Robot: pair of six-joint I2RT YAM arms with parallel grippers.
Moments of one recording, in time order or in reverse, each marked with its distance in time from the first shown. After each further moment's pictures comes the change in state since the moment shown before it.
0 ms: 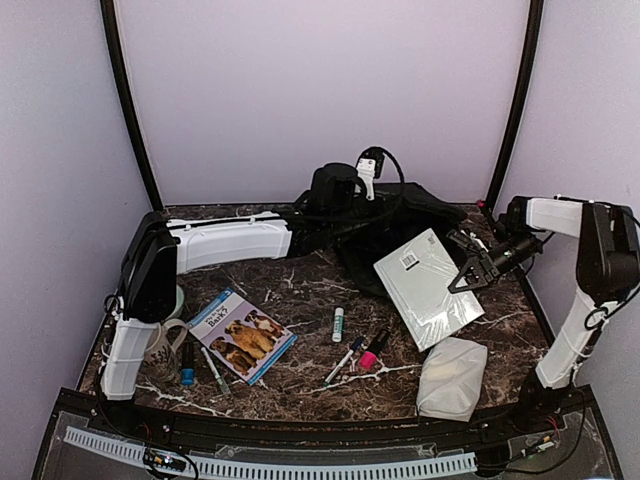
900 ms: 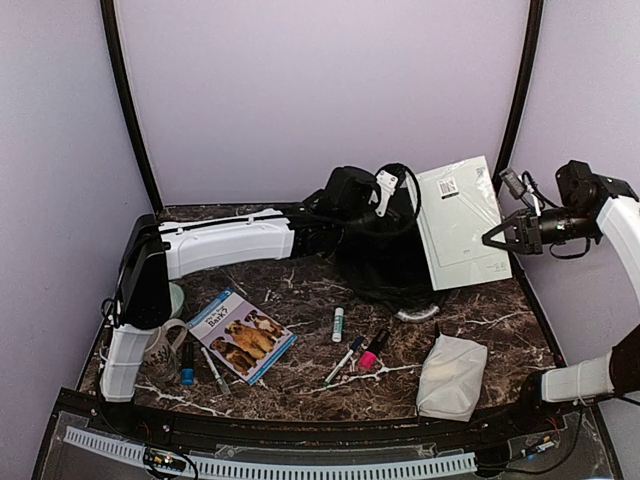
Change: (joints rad) left arm -0.066 -0.028 0.060 -0.316 -0.156 0.298; right arm -0.130 -0.536 0.050 0.153 -0.077 0.145
